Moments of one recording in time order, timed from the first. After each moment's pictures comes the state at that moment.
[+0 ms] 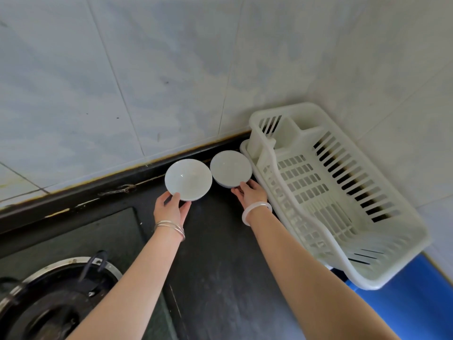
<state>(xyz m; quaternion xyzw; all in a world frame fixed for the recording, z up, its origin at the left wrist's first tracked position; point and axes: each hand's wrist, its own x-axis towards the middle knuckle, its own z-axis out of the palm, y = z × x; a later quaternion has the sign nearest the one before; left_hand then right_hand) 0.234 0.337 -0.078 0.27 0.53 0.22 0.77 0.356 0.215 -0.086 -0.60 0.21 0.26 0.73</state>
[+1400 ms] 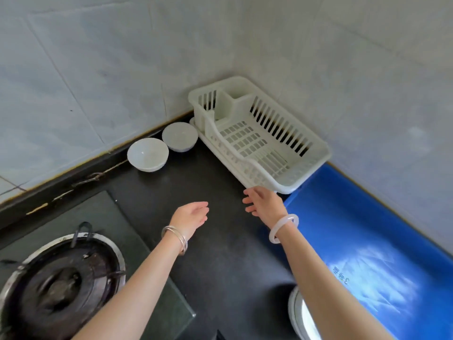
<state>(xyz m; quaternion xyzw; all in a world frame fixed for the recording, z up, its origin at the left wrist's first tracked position) 0.142 0.208 -0.018 0.66 0.29 -0.11 0.68 0.217 0.030 0.014 -0.84 0.07 0.25 0.48</state>
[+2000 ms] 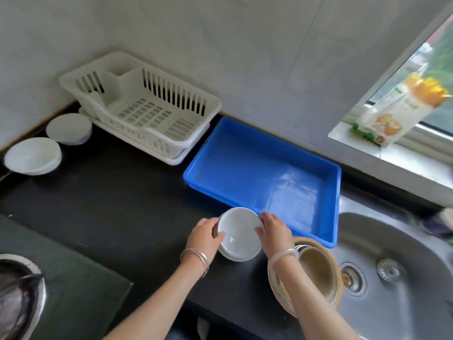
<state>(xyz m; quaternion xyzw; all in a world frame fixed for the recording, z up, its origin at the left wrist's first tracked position) 0.041 -0.007 -0.038 0.89 0.01 -0.20 0.41 0.028 -0.181 -0.011 -0.95 0.18 0.16 0.18</state>
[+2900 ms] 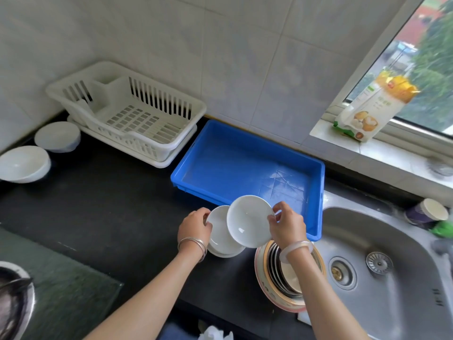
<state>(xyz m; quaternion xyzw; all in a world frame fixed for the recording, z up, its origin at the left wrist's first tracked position) 0.050 -0.030 -0.025 0.92 0.05 -0.14 0.37 0.009 -0.218 0.034 -0.92 0.29 0.03 0.28</state>
